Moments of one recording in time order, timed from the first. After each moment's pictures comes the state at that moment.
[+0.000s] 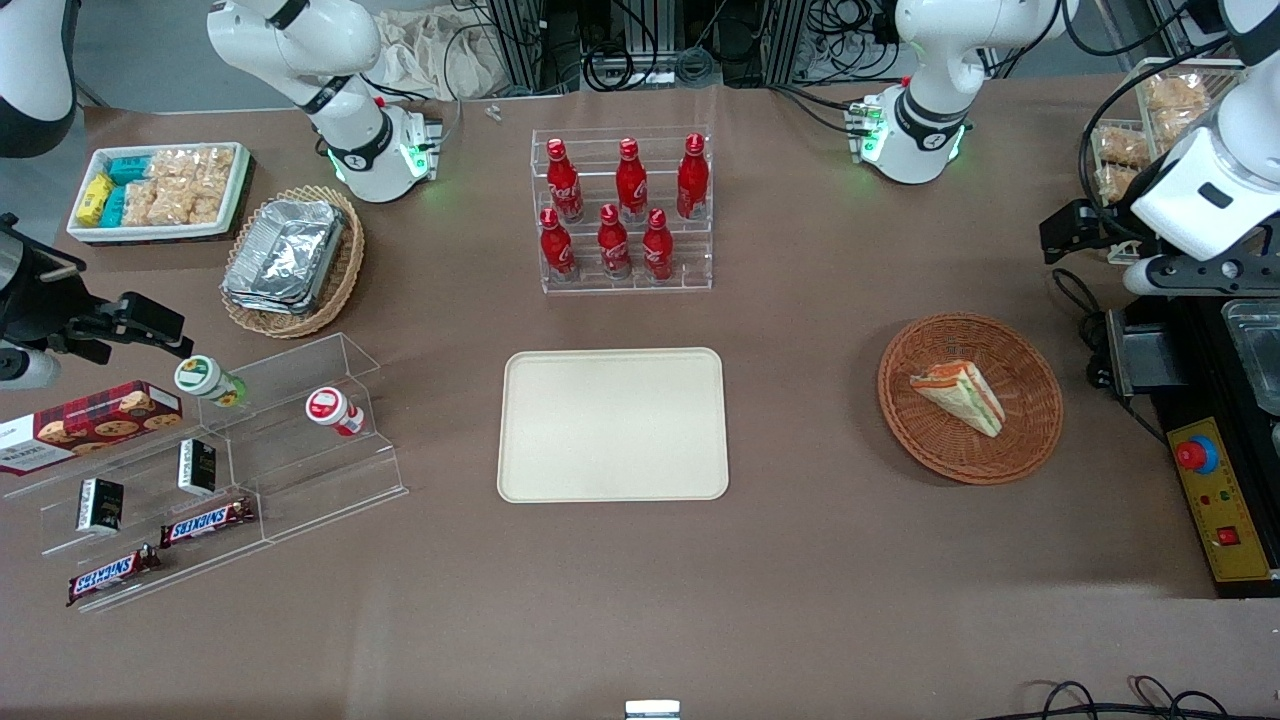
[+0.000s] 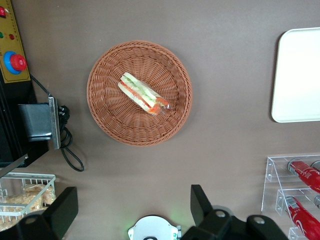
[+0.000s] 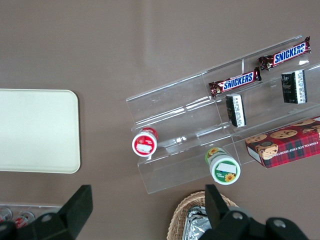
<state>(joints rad) -0.05 -0.02 -0.07 -1.56 0.01 1.42 -0.06</state>
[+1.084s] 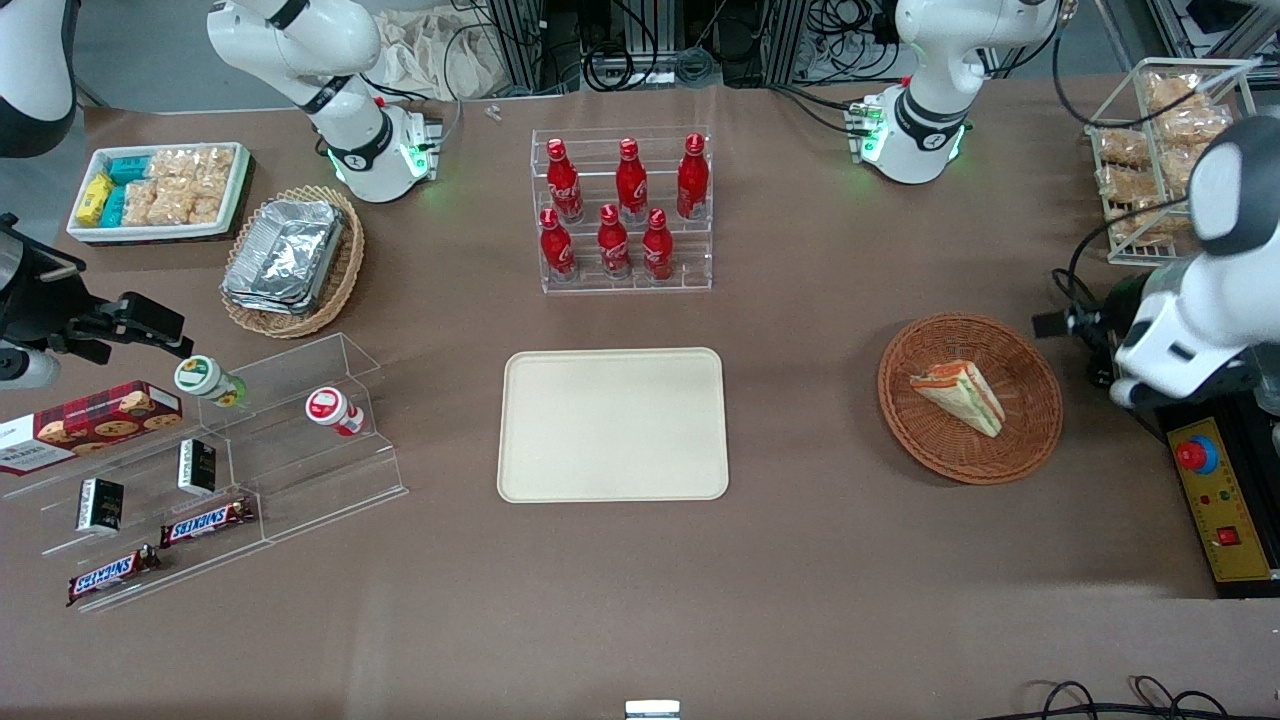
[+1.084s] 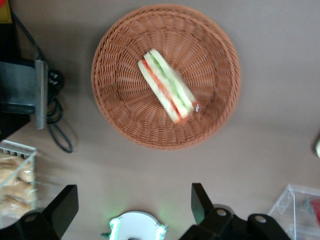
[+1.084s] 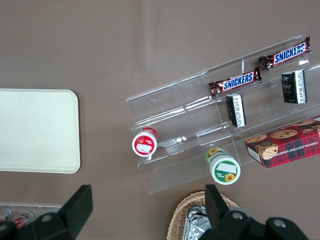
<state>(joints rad) 0.00 0.23 -0.01 -1.67 0.01 1.55 -0.25</state>
